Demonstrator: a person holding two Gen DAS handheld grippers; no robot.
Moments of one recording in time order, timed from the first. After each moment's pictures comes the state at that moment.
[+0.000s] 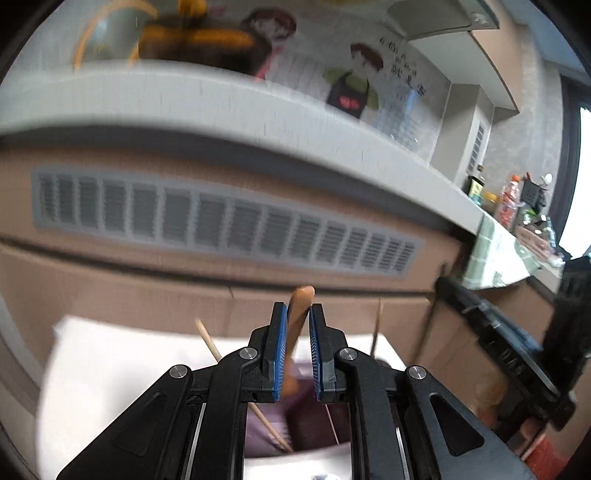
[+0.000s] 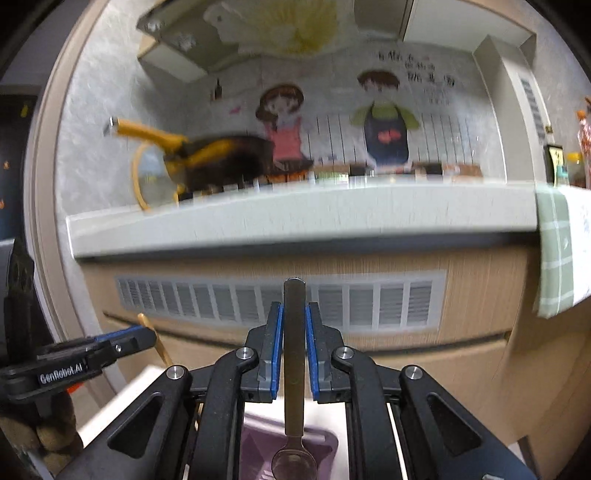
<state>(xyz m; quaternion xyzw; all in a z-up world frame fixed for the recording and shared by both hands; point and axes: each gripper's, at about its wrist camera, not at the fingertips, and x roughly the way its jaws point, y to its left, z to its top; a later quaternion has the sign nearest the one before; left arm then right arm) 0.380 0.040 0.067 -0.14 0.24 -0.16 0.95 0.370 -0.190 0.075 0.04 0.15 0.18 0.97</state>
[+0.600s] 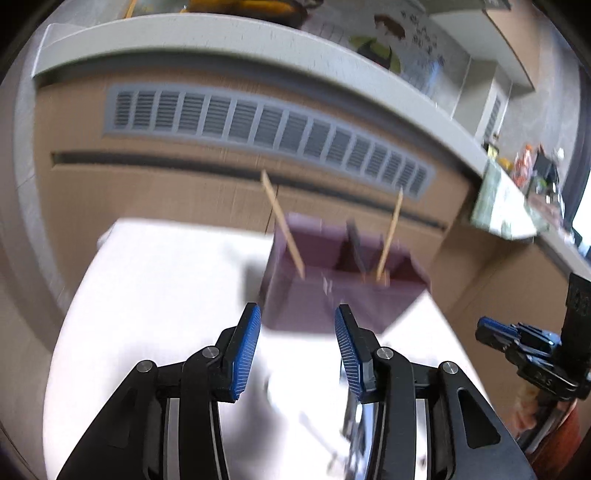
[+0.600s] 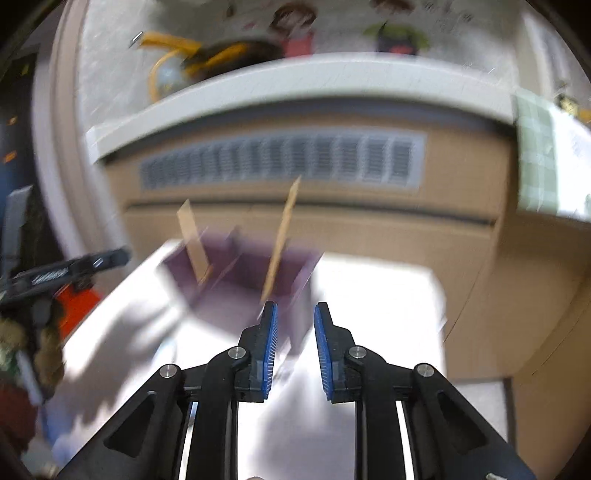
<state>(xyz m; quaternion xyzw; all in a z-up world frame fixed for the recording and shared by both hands) 0.245 0.059 0.003 -0.12 0.31 -0.10 0.94 0.260 -0.236 0.000 -0.02 0.32 0.26 0.91</state>
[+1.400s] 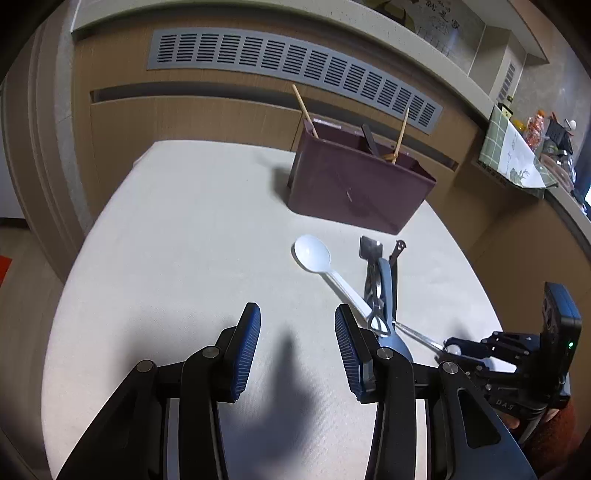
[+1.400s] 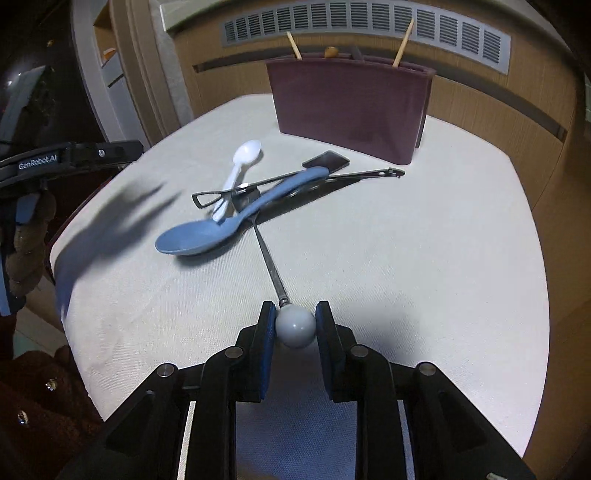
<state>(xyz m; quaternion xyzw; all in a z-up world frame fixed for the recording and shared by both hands) 0.170 0.061 -0.037 -0.12 0.39 -0.07 0.91 0.185 -0.203 -0.098 -0.09 0.43 0.31 0.84</state>
